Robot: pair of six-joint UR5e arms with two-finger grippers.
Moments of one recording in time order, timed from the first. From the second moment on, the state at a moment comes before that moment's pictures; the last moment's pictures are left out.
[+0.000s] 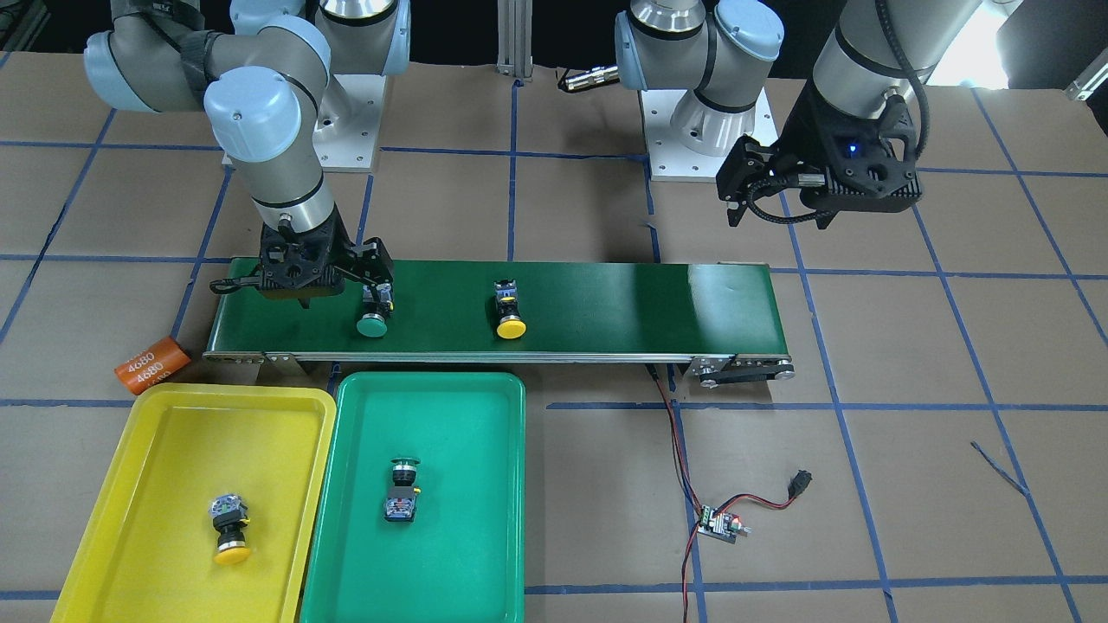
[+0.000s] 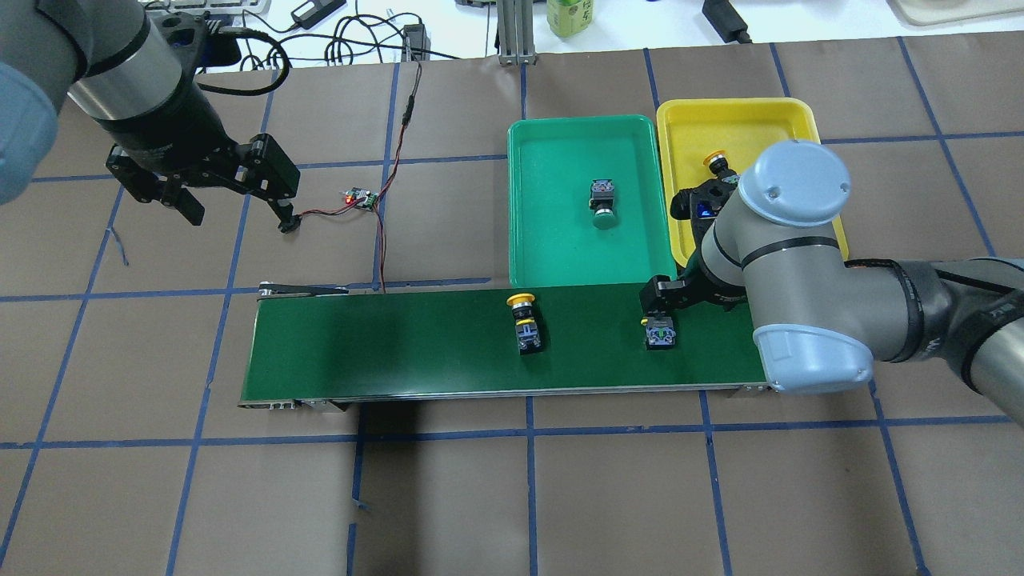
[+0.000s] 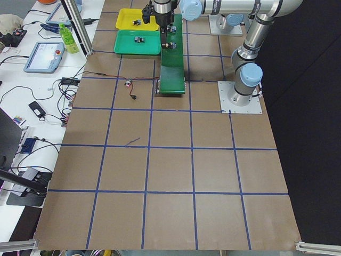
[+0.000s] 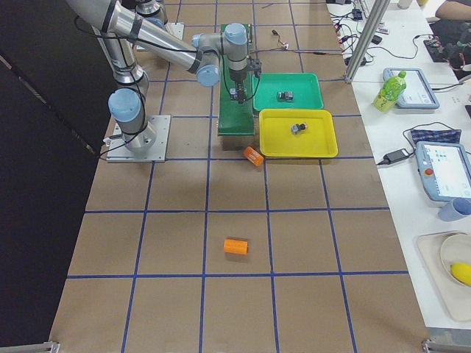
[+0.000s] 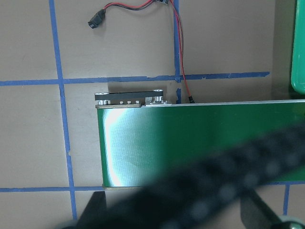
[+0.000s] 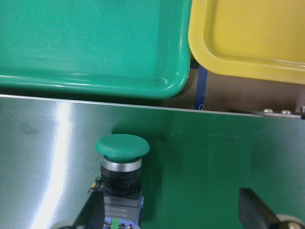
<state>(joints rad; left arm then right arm) -1.51 -1.54 -1.60 -1.60 1.58 0.08 1.60 -1.53 2.15 -2.26 -1.54 -0.06</state>
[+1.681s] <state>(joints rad) -1.51 -1.54 -1.59 -1.60 1.58 0.08 1.61 -1.43 2.01 -2.26 -1.54 -0.07</state>
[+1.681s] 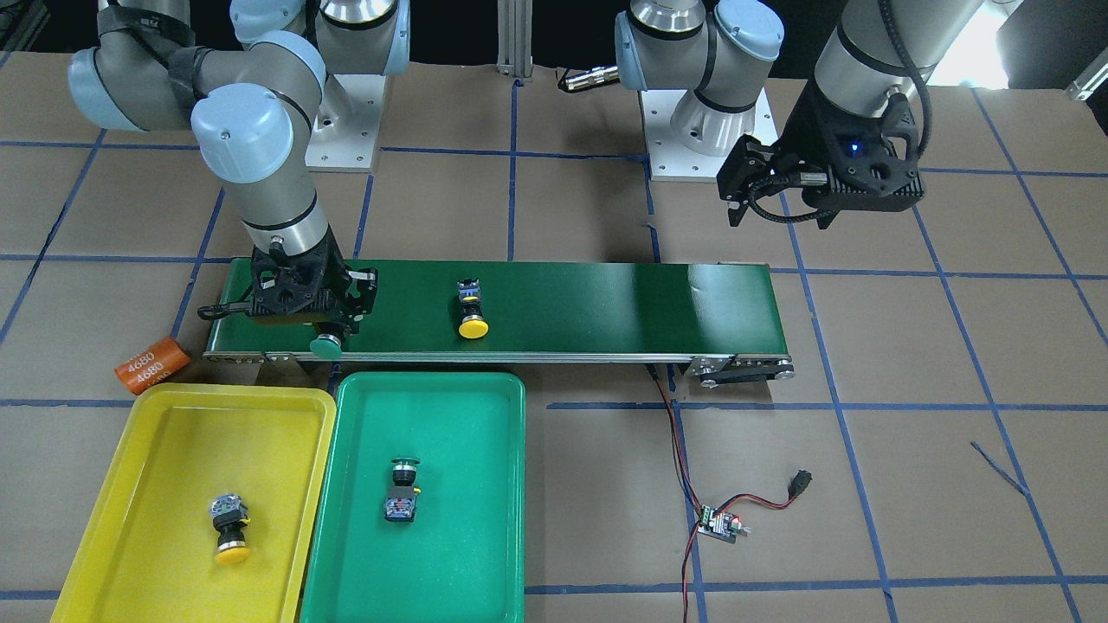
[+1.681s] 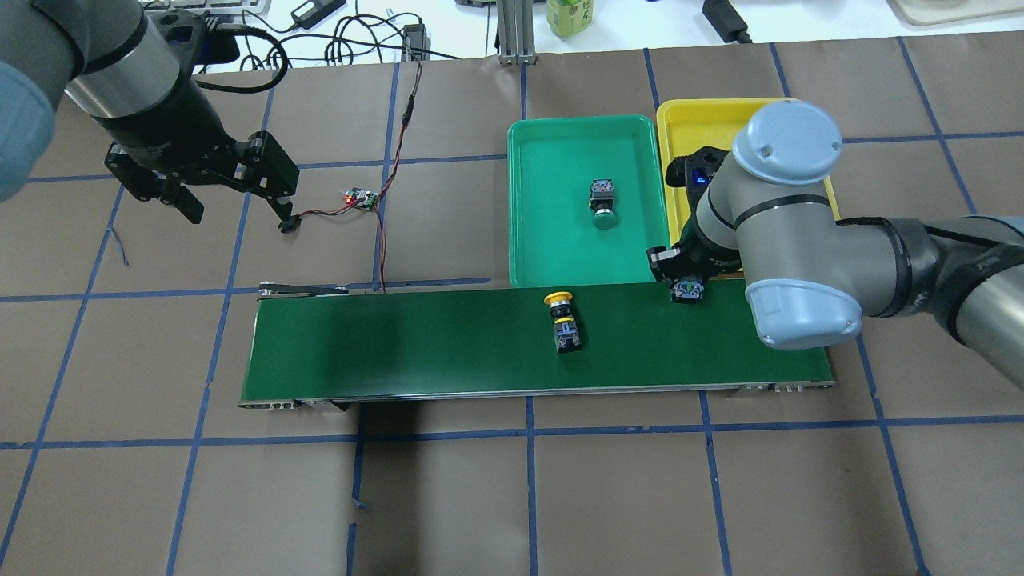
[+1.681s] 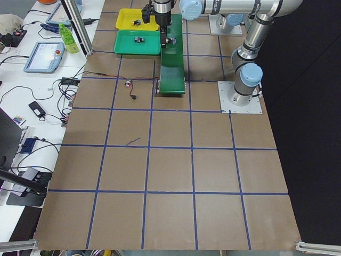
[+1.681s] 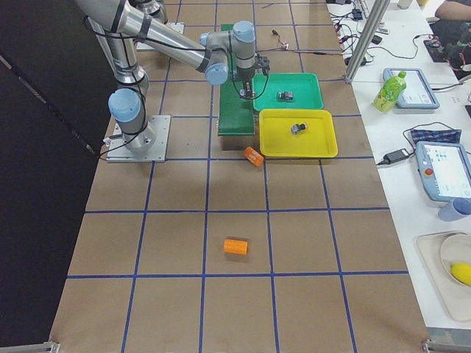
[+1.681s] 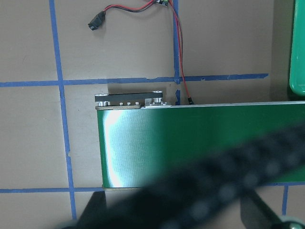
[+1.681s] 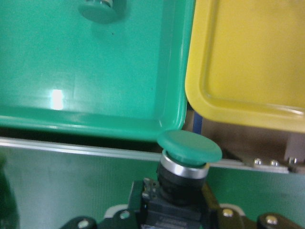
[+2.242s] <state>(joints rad) -1.50 -1.55 -1.59 -1.60 1.58 0.08 1.67 -1.13 1.70 -2.27 -1.54 -0.07</state>
